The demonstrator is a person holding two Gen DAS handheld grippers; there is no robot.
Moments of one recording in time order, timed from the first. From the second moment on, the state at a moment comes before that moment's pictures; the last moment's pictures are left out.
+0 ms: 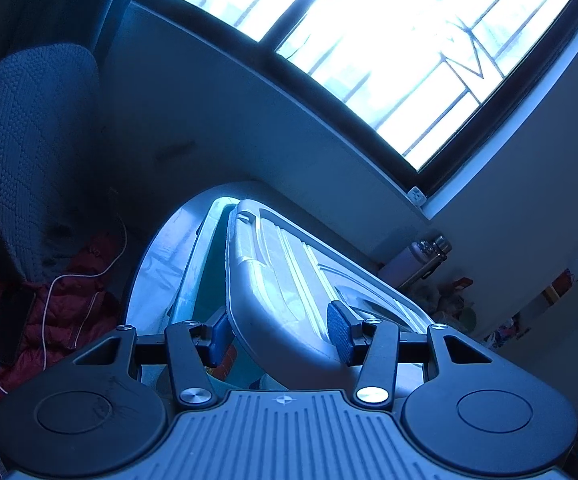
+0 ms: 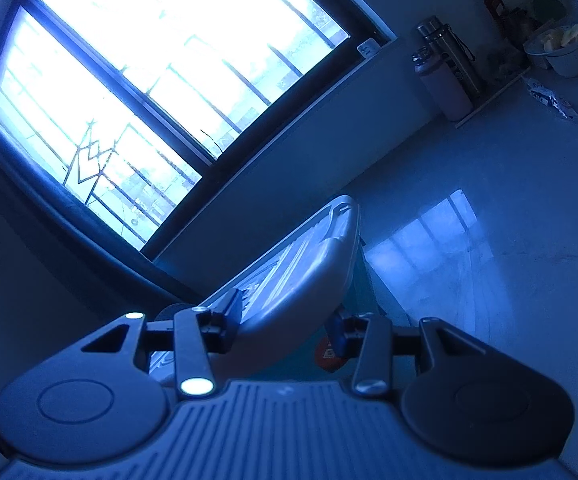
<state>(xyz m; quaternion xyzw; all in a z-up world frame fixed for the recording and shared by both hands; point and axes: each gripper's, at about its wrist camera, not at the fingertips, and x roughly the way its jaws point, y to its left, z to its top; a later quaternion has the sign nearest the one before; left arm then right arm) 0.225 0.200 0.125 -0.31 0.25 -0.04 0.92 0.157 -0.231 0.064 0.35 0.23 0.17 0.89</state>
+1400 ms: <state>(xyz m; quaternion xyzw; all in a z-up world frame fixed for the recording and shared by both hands) 0.235 0.213 0.127 -0.26 0.29 0.00 0.92 0.177 -0.185 0.064 0.19 0.33 0.07 0.92</state>
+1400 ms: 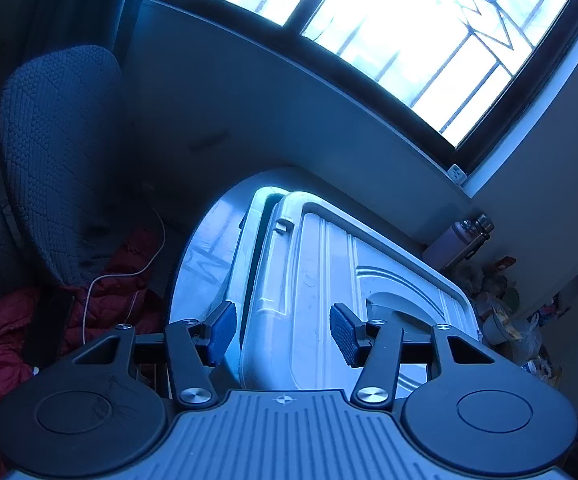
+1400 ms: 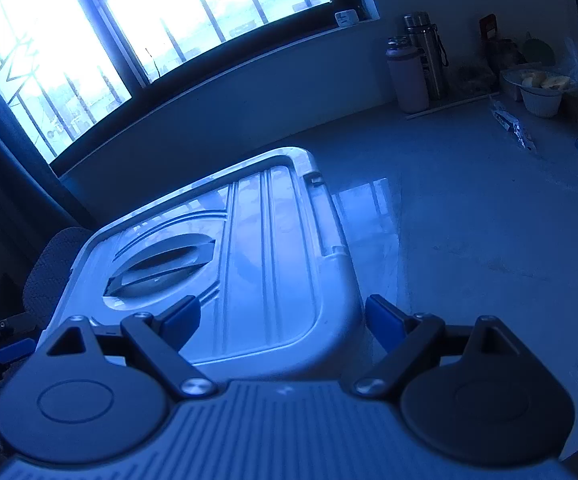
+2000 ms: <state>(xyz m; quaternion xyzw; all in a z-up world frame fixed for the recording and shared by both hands) 0.256 0.187 0.174 -0.11 0.38 0.05 0.92 0.197 -0.182 0.096 0.10 0.39 0.08 0.91</state>
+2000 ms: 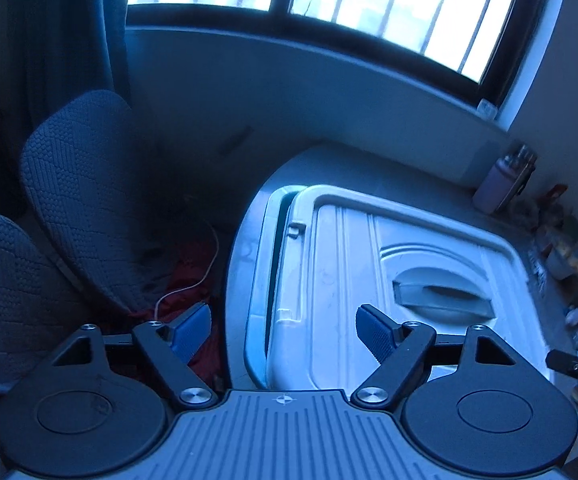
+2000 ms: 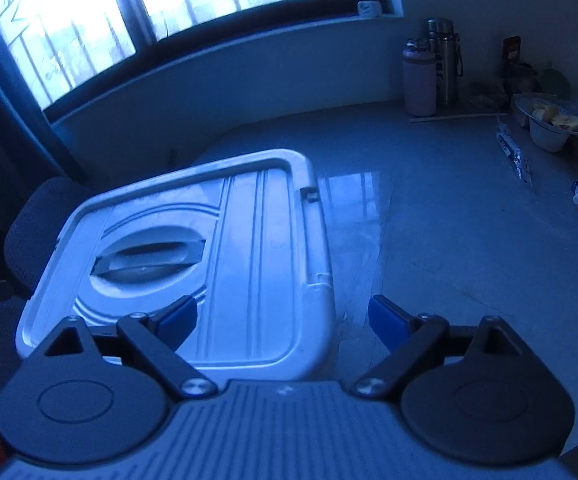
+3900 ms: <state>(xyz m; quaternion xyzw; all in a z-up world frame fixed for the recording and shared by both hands) 0.350 0.169 0.177 -0.02 0.51 0.04 0.86 0.310 -0.190 0.092 0.07 0.54 0.15 0.82</state>
